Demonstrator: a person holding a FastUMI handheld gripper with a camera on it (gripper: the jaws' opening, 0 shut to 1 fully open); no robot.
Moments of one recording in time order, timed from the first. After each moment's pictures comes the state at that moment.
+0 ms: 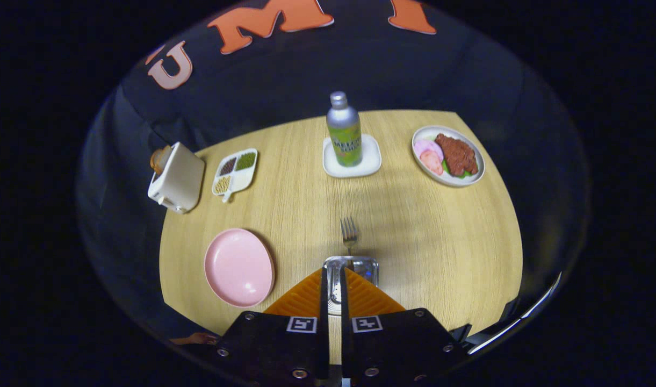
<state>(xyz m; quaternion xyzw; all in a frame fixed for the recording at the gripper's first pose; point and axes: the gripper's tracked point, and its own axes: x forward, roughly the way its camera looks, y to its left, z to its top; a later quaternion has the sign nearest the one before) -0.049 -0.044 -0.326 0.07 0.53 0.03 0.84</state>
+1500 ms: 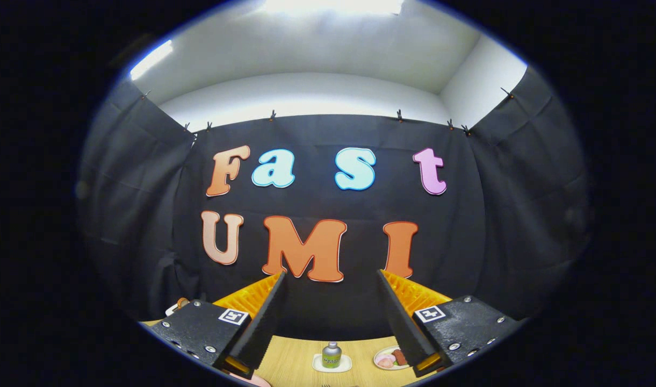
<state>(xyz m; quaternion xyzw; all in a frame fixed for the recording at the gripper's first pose) -0.002 -0.047 0.039 -0.01 -0.07 -0.01 1.00</state>
